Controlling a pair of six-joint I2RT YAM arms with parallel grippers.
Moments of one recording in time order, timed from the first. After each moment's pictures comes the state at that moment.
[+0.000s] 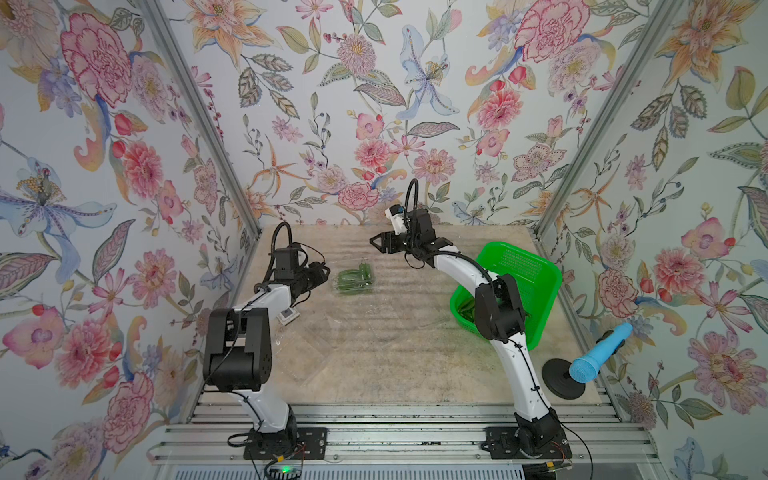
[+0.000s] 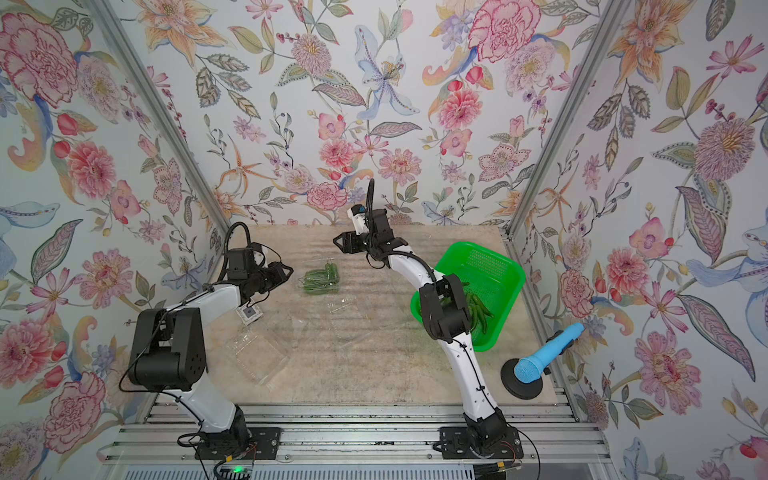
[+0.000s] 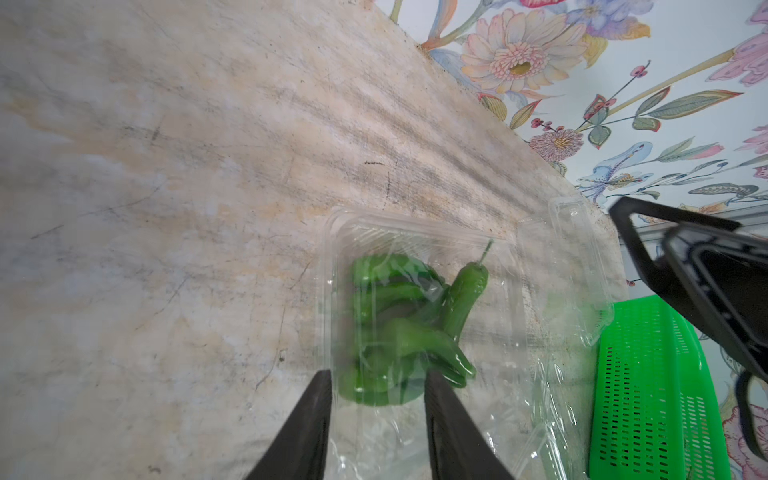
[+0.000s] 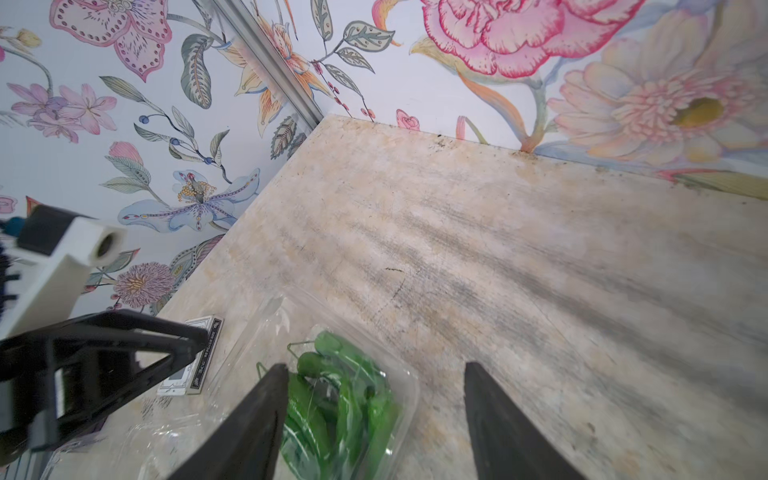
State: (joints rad) left arm 0.01 1.66 0.98 0.00 0.39 -0.53; right arm 0.53 2.51 2.24 -0.17 -0.48 0.30
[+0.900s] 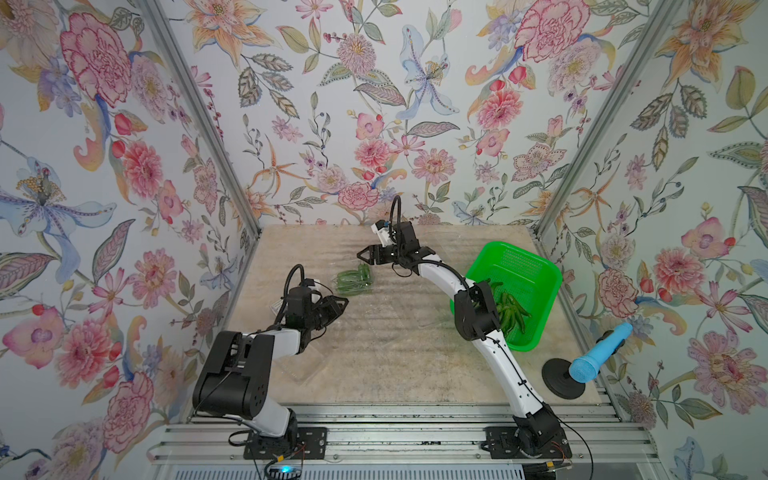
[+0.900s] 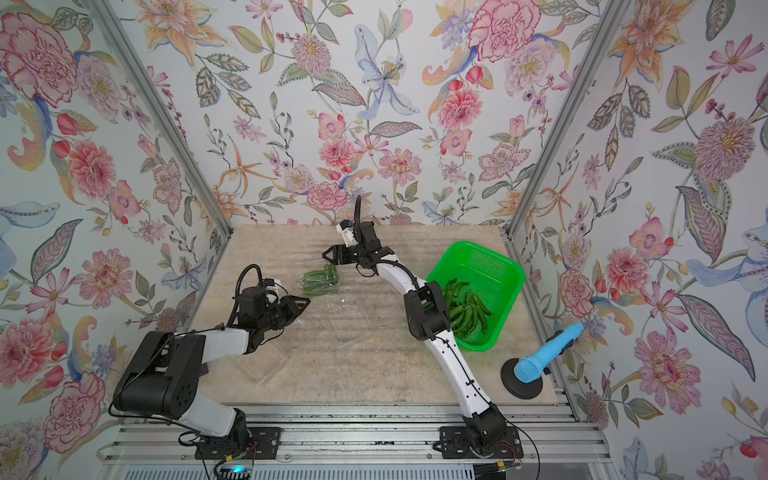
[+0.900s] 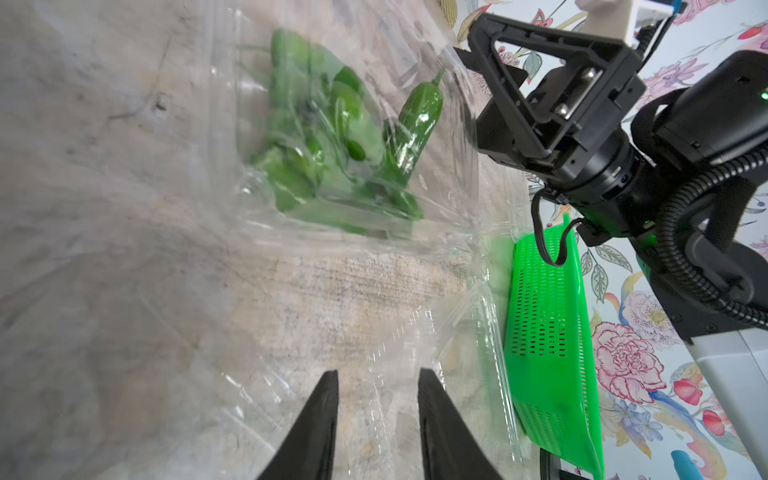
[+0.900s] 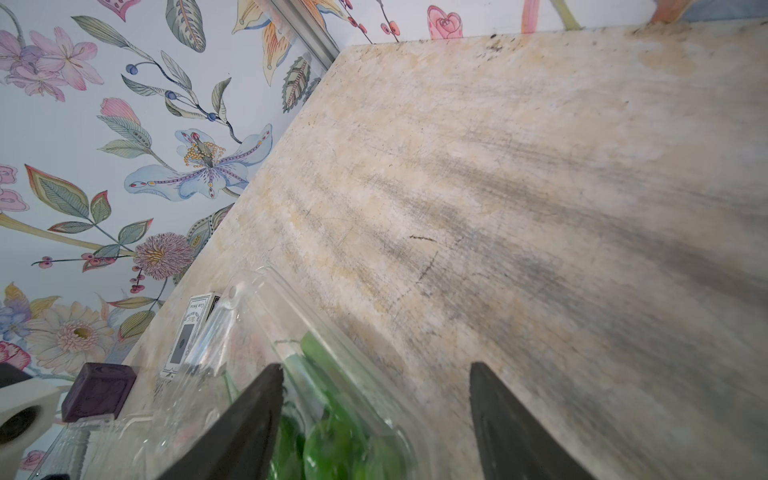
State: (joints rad) left arm -0.12 1.60 0.54 0.48 0.49 -0.82; right arm 0.55 2.77 2.48 -0.22 -0.60 0.37
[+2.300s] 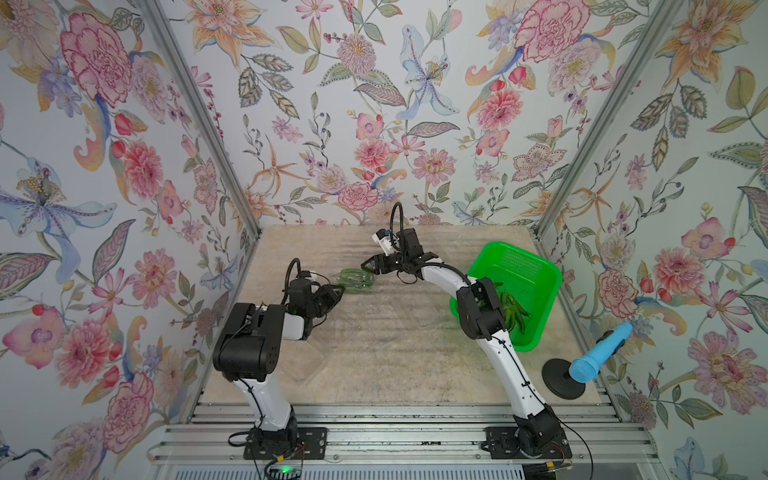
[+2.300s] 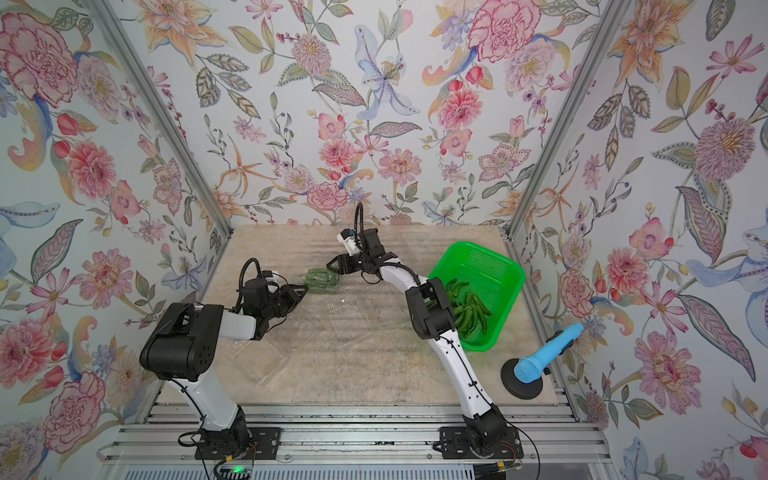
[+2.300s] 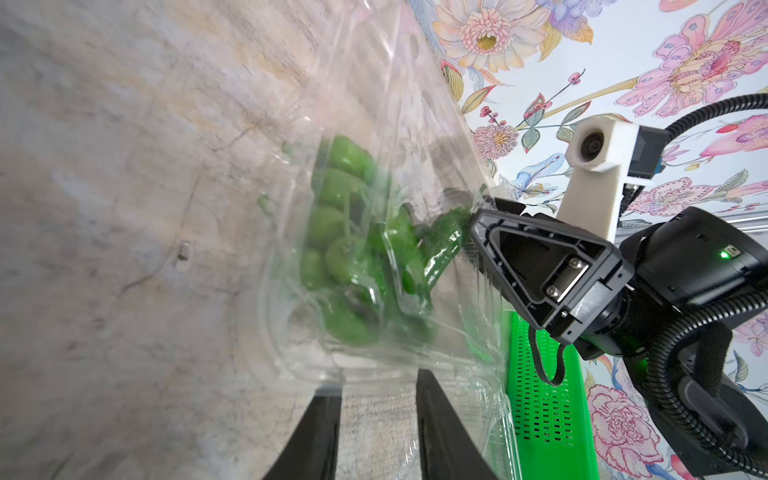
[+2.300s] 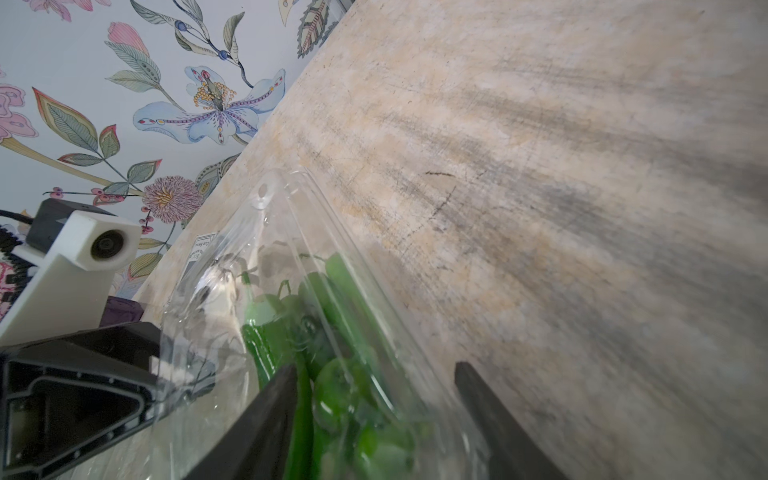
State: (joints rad) left arm -0.07 1.81 0.65 0.68 0.47 -0.90; right arm 0.55 2.67 2.23 -0.16 -0.69 0.26
